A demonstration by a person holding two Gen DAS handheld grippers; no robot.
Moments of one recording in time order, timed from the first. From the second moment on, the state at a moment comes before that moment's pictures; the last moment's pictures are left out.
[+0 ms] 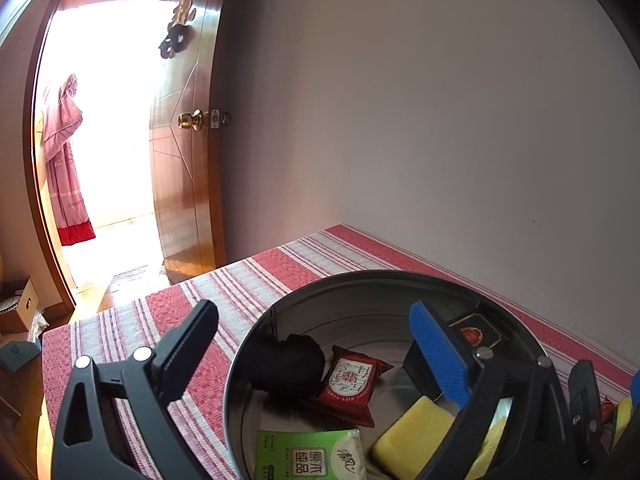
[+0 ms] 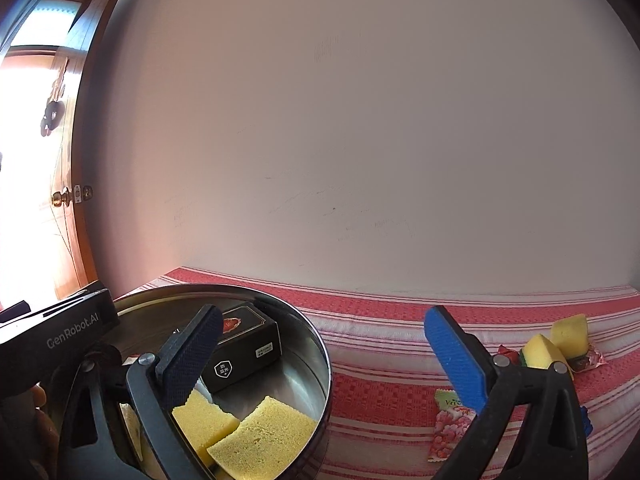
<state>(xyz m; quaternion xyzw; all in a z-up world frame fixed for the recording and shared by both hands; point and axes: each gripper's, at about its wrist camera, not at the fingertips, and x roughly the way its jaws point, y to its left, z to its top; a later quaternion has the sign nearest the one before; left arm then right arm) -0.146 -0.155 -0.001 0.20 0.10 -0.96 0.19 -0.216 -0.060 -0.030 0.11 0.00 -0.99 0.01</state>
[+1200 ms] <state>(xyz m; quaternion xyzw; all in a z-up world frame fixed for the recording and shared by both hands) -0.117 -0.077 -0.006 0.11 0.04 -0.99 0.08 -0.149 0.014 -0.022 0.05 0.02 -0.99 -0.09</state>
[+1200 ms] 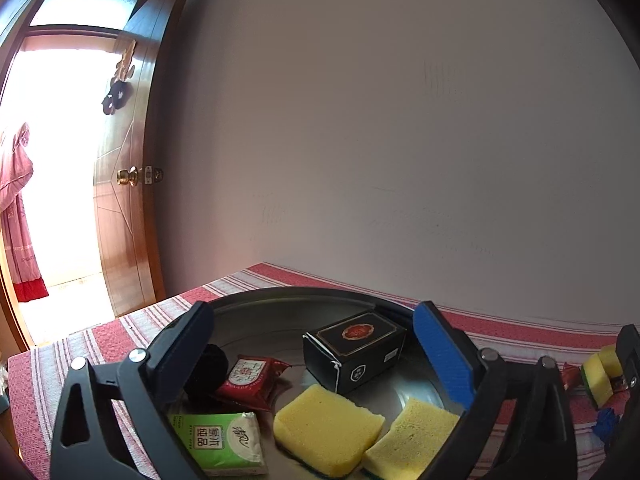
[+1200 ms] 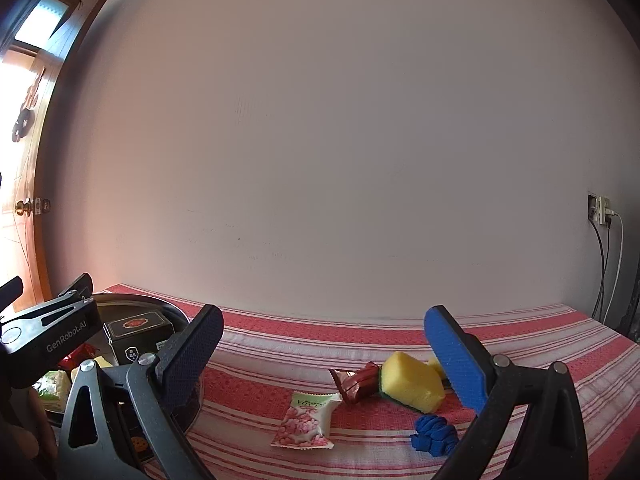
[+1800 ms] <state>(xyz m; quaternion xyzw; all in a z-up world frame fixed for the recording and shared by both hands) -0.110 -0.042 -0.006 0.10 -0.02 -0.99 0.02 -0.124 0.085 -0.020 0.07 0.01 -0.99 -0.12</state>
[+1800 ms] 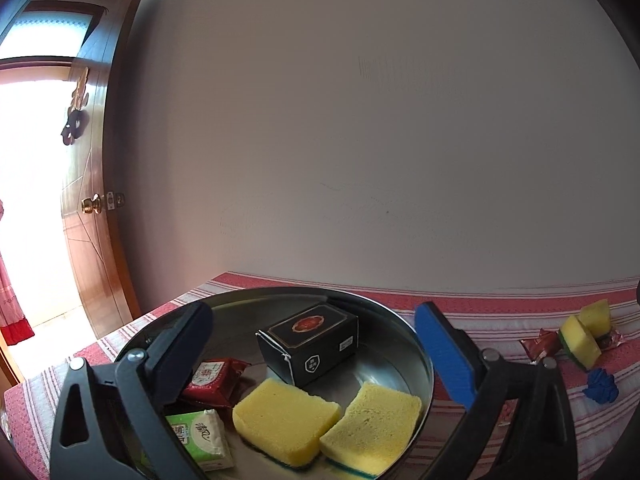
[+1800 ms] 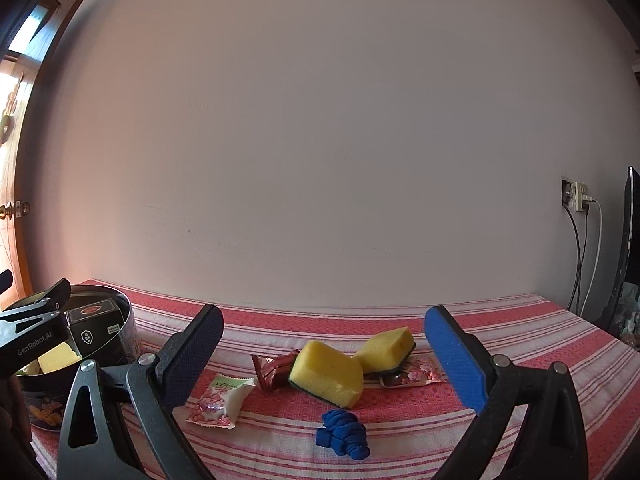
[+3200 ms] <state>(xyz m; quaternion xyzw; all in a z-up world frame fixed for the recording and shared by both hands) -0.189 0.127 -0.075 0.42 -0.11 -0.88 -0.22 -0.140 0.196 -0.033 0.17 -0.10 -0.96 -0.19</state>
